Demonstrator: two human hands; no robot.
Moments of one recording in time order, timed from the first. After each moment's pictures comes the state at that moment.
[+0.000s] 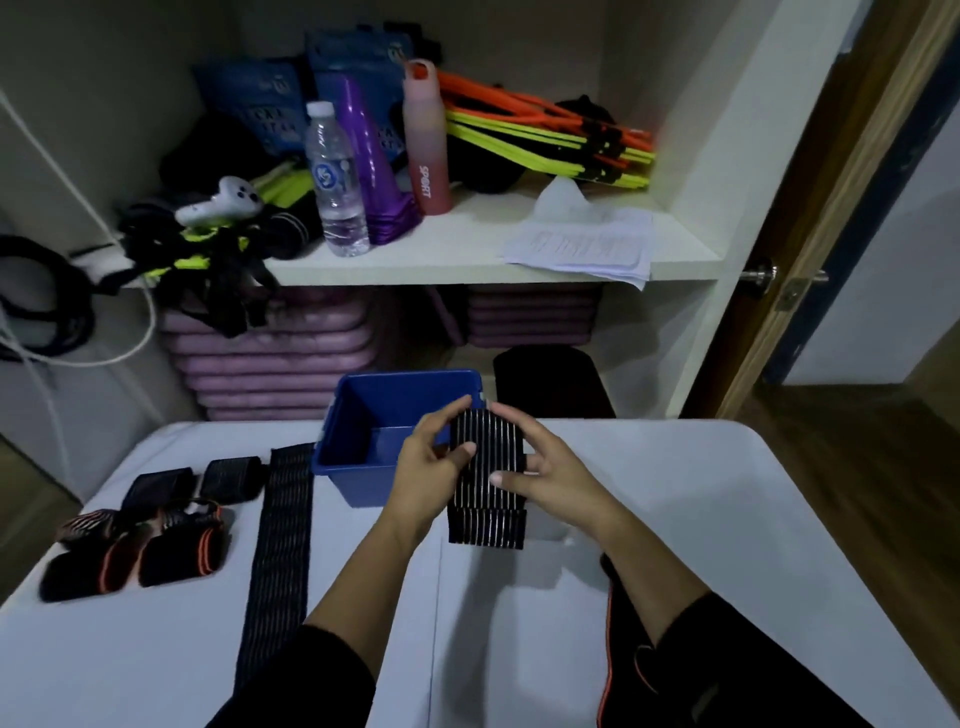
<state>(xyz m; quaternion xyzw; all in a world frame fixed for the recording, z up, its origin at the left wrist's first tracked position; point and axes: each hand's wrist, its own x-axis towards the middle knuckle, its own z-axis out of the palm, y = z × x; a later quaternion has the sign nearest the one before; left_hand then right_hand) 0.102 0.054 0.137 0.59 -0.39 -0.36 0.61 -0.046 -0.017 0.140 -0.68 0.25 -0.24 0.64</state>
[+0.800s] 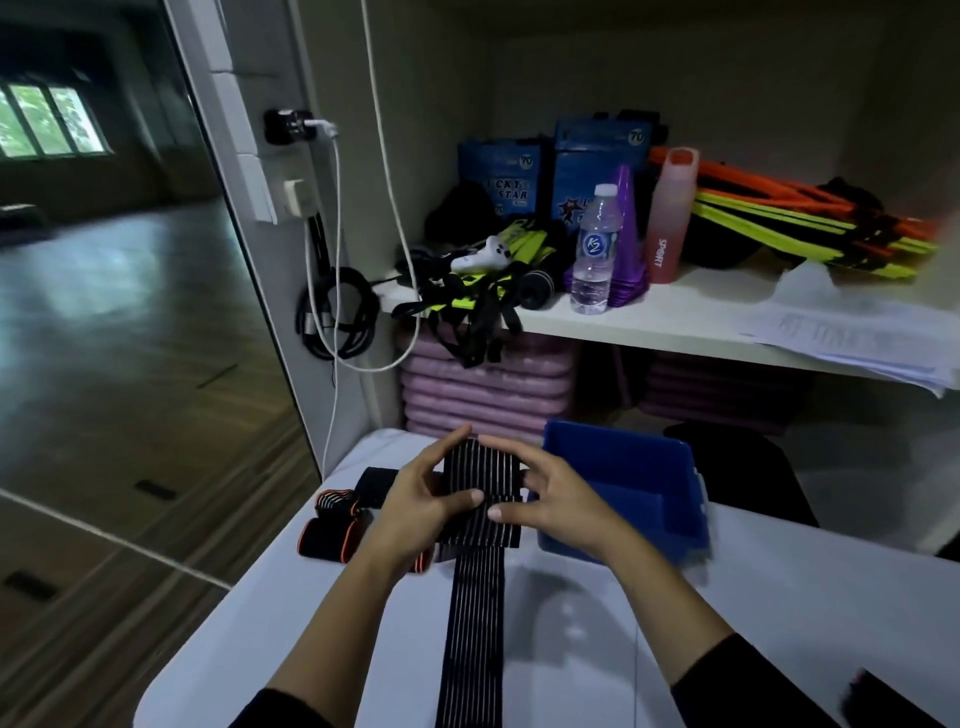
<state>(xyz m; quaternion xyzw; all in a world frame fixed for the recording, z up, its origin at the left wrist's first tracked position) 0.286 0.227 0.187 0.60 -0.34 -0.31 0.65 0.168 0.092 0.186 -0.73 0.10 -0.12 0.66</state>
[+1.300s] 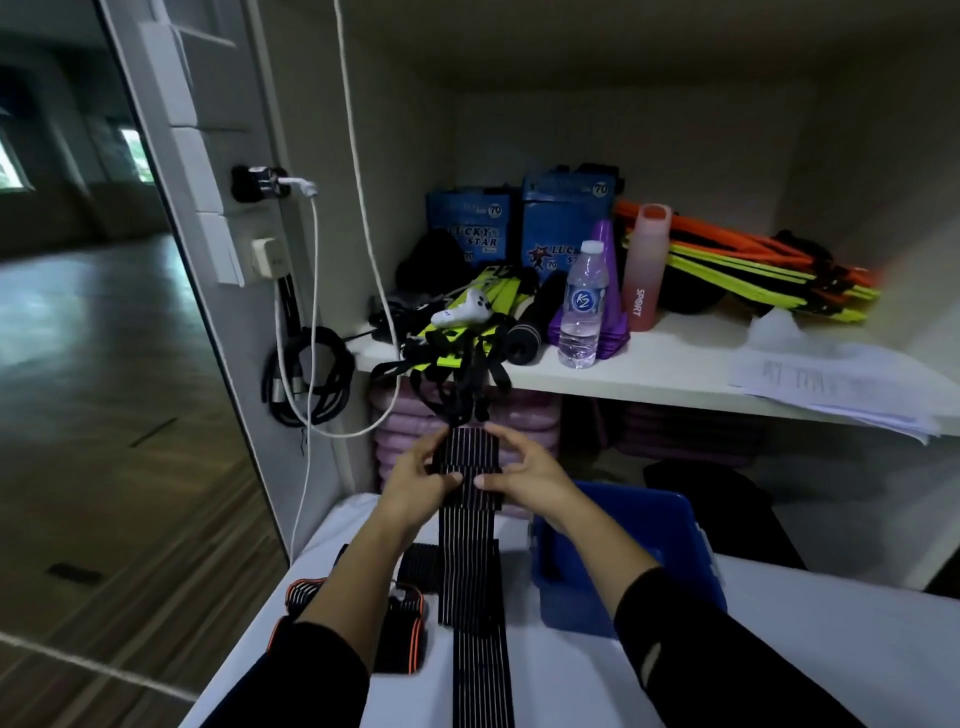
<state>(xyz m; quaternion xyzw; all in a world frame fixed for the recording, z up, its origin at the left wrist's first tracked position) 0.384 0.148 0.211 0.65 -0.31 -0.29 0.63 0.275 0.039 0.212 -0.68 0.25 -0.19 0.66</state>
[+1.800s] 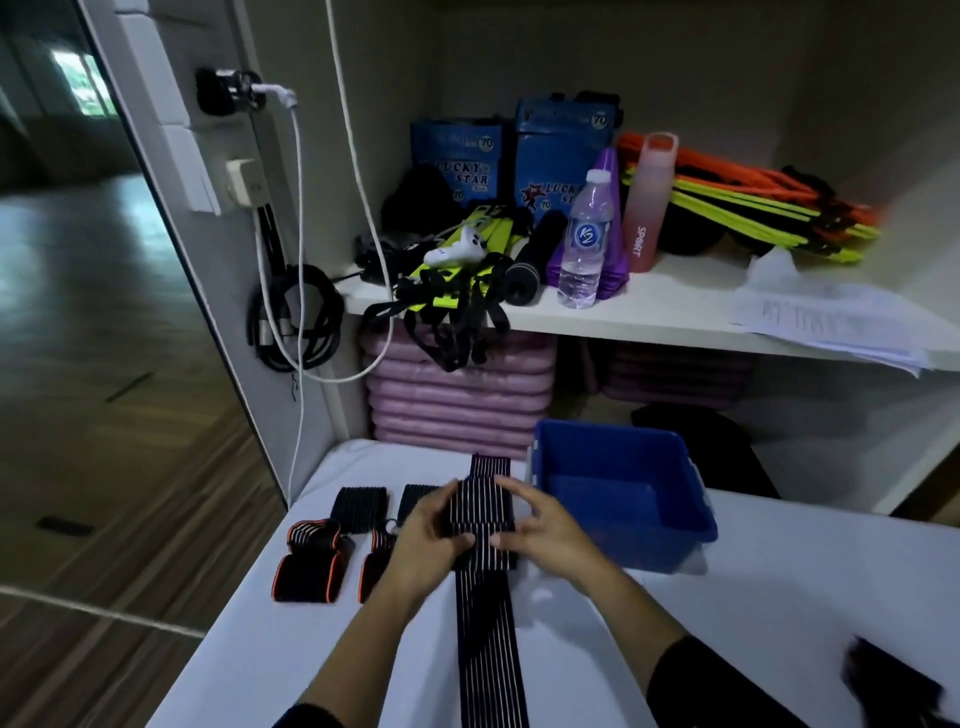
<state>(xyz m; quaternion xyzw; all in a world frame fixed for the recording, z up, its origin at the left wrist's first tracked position) 0.349 0.201 0.106 0.65 -0.27 -0.39 0.60 0.224 0.086 0.111 -0.68 0.31 -0.12 0.66</state>
